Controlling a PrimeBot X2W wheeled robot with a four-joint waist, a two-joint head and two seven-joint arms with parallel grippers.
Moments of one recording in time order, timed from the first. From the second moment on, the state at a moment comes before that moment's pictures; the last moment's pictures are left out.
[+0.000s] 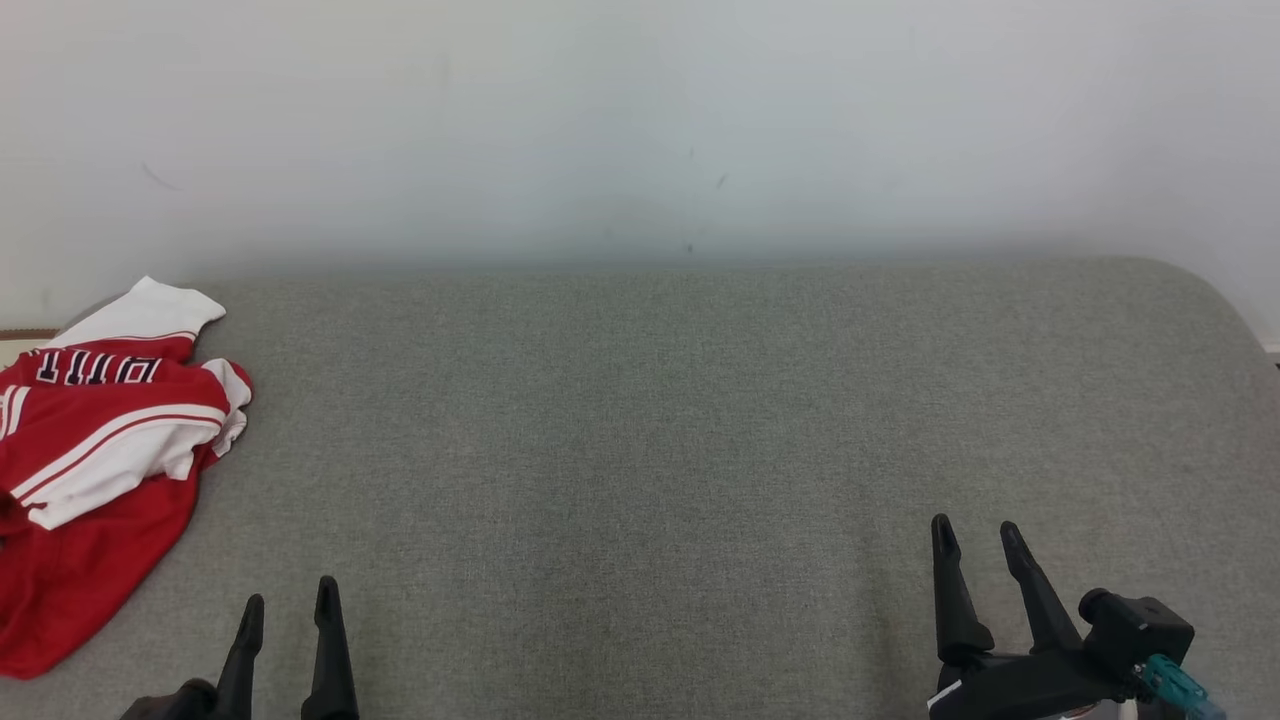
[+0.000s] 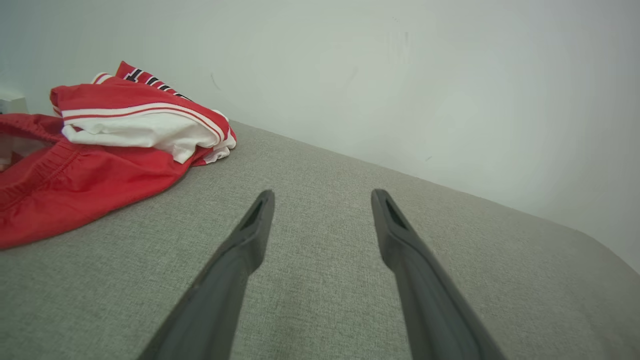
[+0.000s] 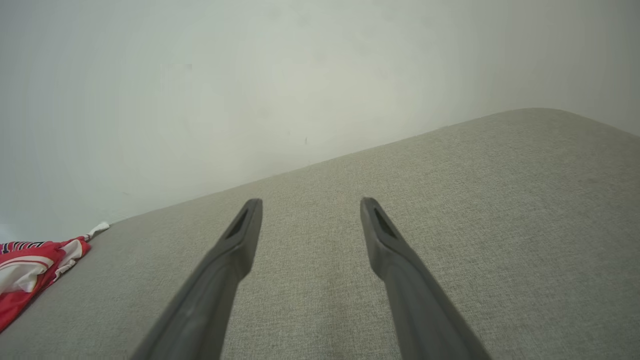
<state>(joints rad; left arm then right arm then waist) -0.05 0.06 0.01 0.08 -0.35 0.06 -0.19 -0.07 -0.05 0.13 0.16 0.30 0.13 -0.19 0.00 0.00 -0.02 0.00</state>
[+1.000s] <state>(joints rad) -0.03 0.06 0.02 0.07 -0.13 0.09 -0.25 -0.07 -0.05 0.16 0.17 0.09 0.13 -0.23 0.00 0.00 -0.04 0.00</state>
